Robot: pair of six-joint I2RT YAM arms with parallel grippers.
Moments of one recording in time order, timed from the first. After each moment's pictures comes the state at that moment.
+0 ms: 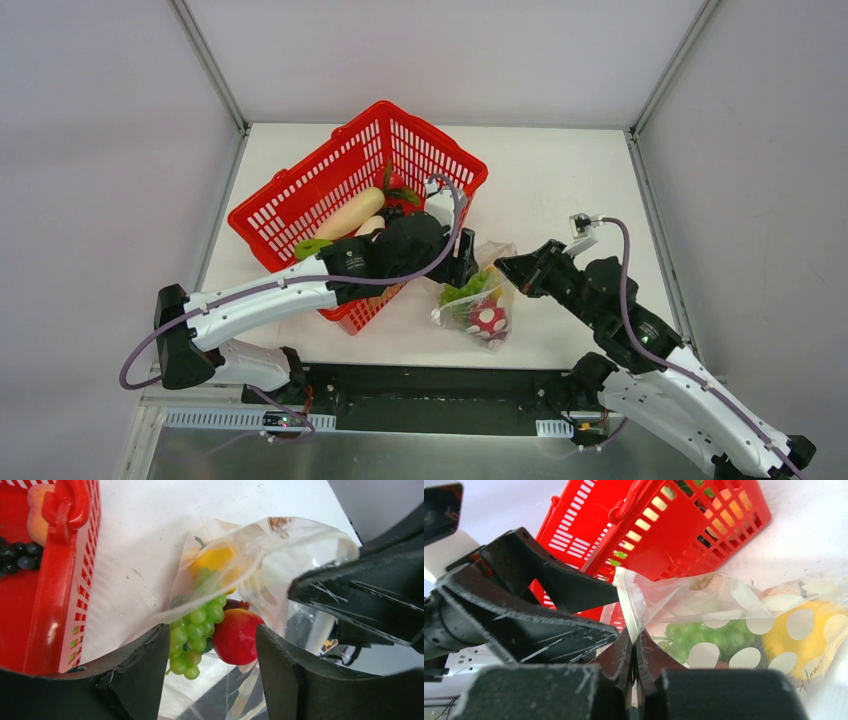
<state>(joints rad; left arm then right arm) -1.13 1.31 1.21 -0.43 -0.26 -0.55 0.80 0.51 0.64 -0.34 0.07 0.88</state>
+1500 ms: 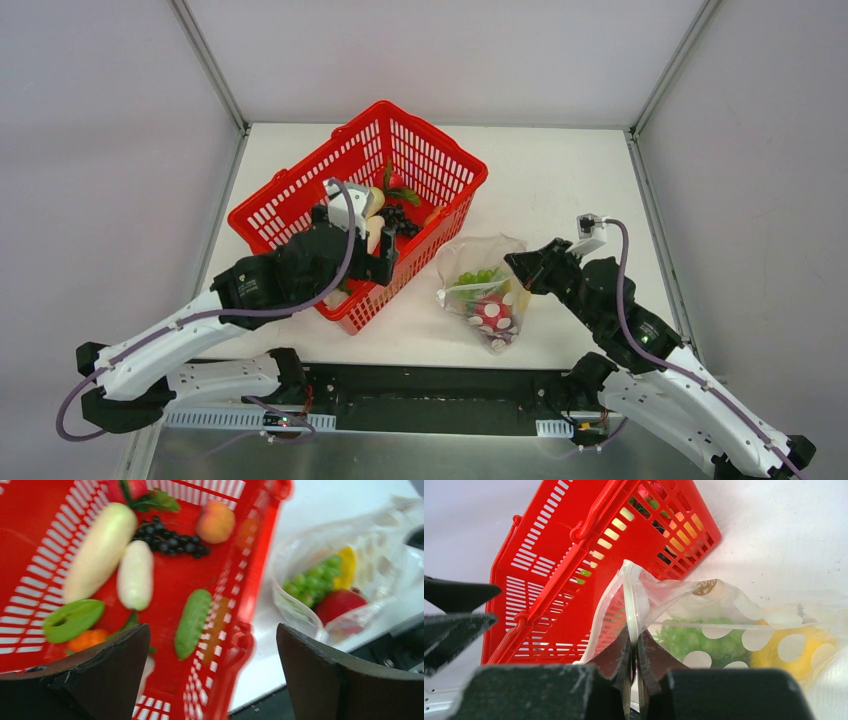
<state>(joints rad) -1.12 0.87 1.11 -0.72 -0.58 -0.40 0.80 0.51 0.64 -0.38 0.22 0.81</state>
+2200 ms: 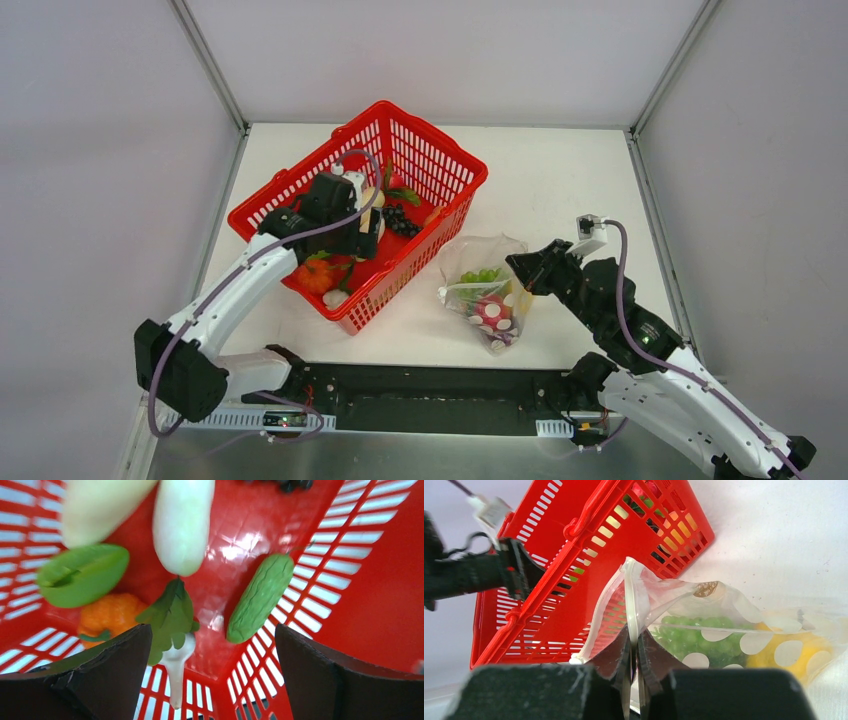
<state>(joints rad) -0.51 1.18 1.12 -0.80 -0.10 -0.26 0.80 0.50 0.64 -0.39 0.23 0.78</state>
